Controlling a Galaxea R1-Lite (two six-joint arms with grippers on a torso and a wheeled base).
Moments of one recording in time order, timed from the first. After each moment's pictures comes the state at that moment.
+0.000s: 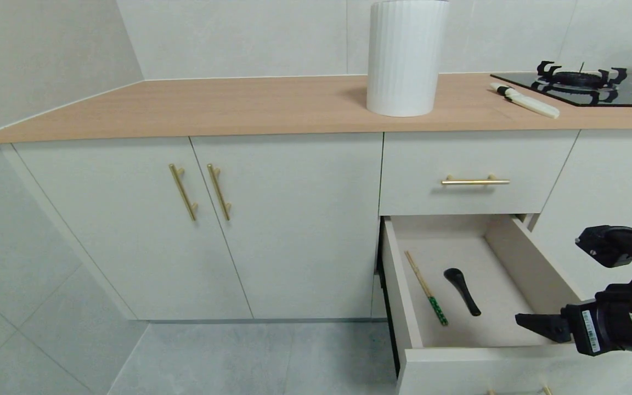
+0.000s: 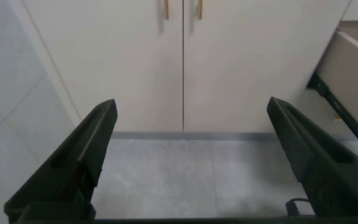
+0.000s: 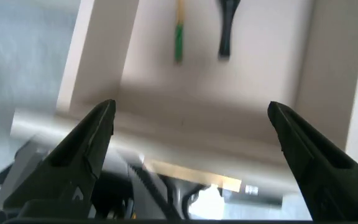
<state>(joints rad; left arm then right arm) 0.00 0.00 0.00 0.00 0.02 0.00 0.32 1.33 -0.61 0.02 -0.04 0.10</state>
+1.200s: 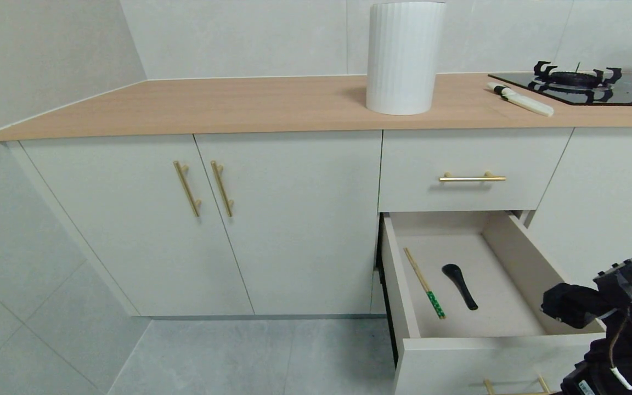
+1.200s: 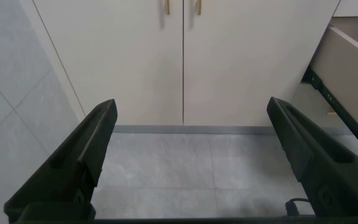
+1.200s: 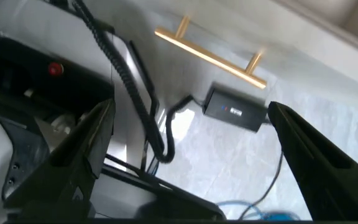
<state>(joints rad) 0.00 0.00 0.00 0.00 0.02 -0.01 0.41 1.42 -0.62 0.30 -0.06 -0.02</state>
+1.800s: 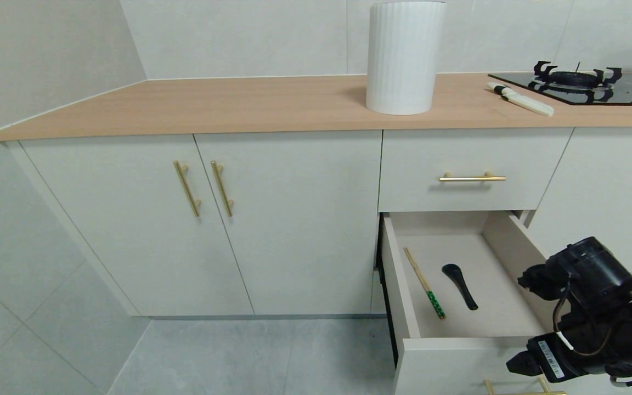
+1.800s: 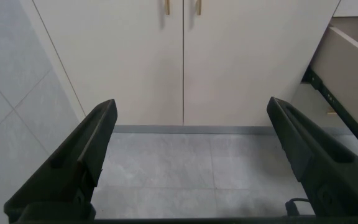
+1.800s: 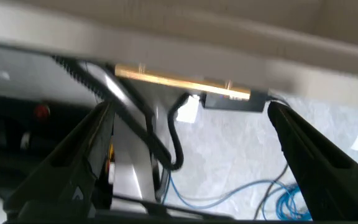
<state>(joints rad) 0.00 0.00 0.00 0.00 0.02 -0.01 0.36 1.62 -0.69 0.22 -0.16 0.14</state>
